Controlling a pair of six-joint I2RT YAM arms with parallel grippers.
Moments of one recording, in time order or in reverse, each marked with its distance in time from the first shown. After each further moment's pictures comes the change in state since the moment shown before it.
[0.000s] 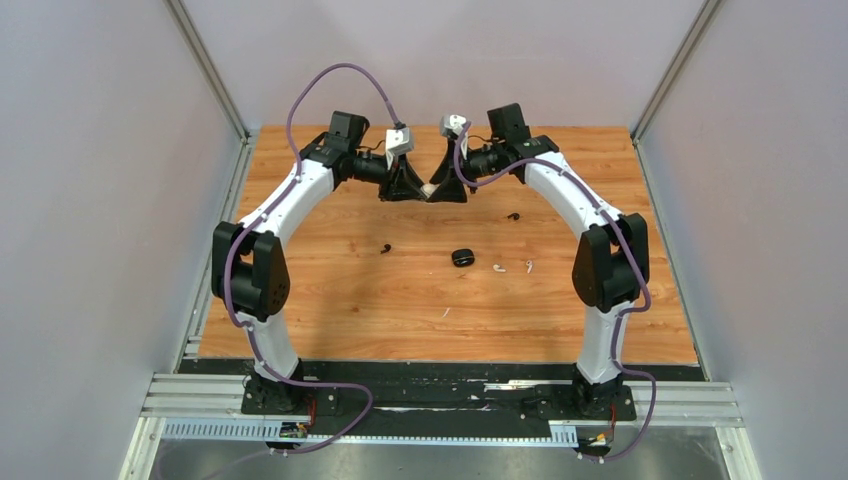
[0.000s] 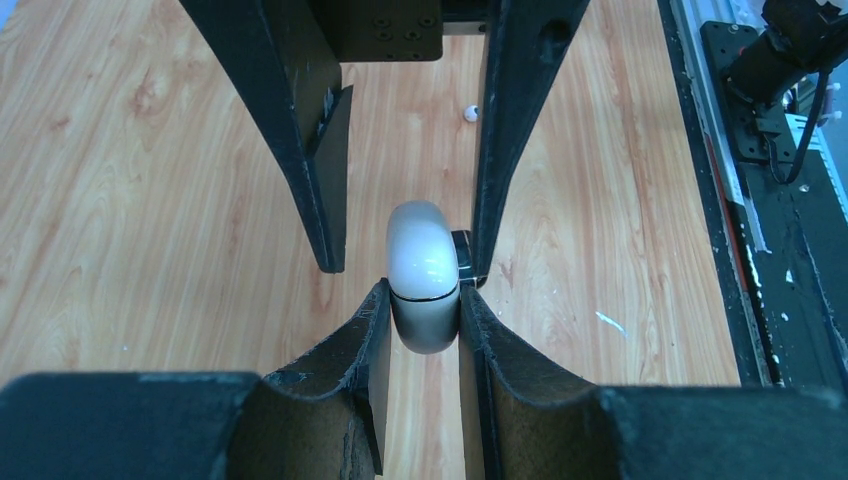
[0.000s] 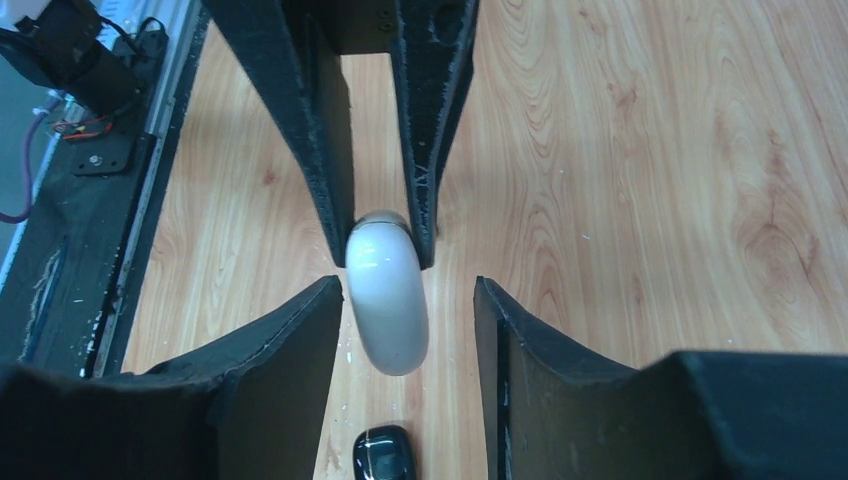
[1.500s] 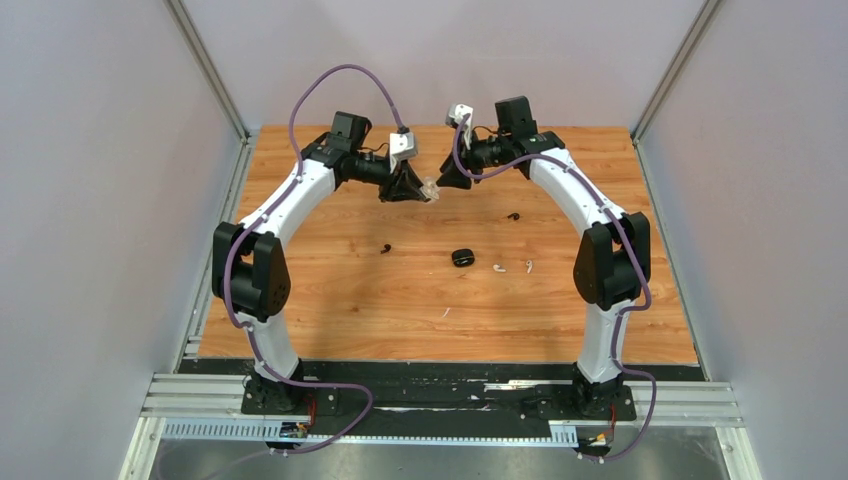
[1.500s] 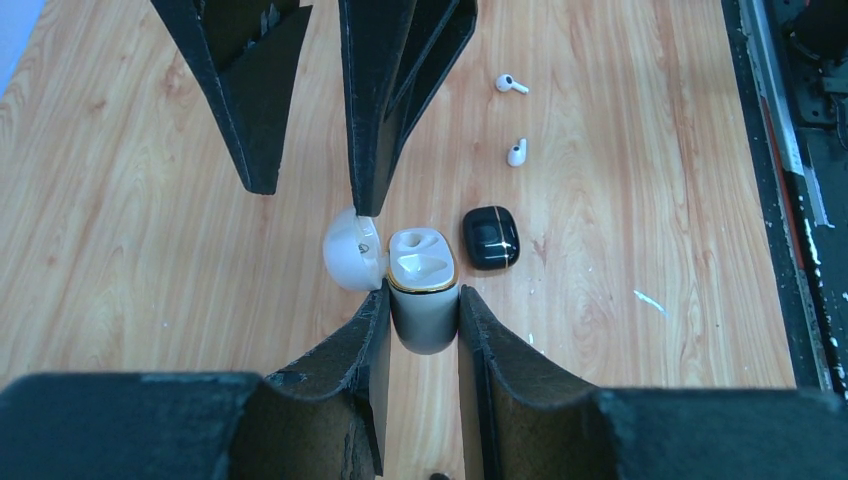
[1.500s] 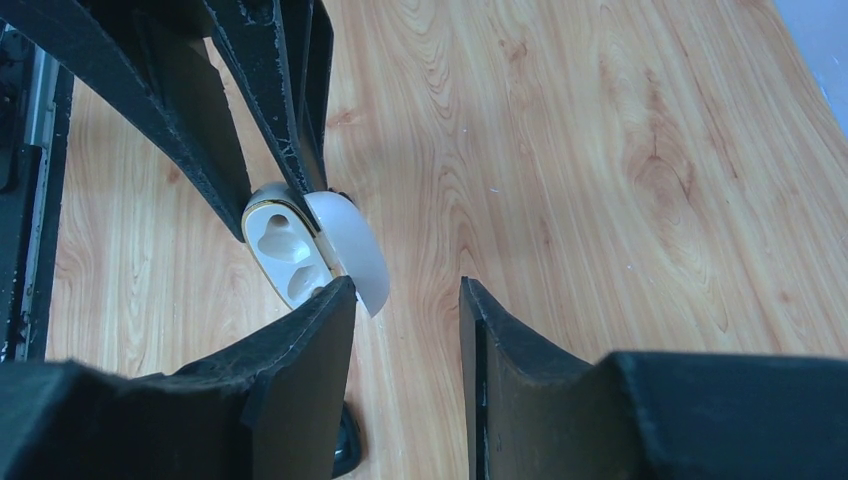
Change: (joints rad) left arm -0.011 -0.002 0.008 -0.049 -0.081 0.091; right arm -0.027 0.013 0.034 0.047 0.176 0.051
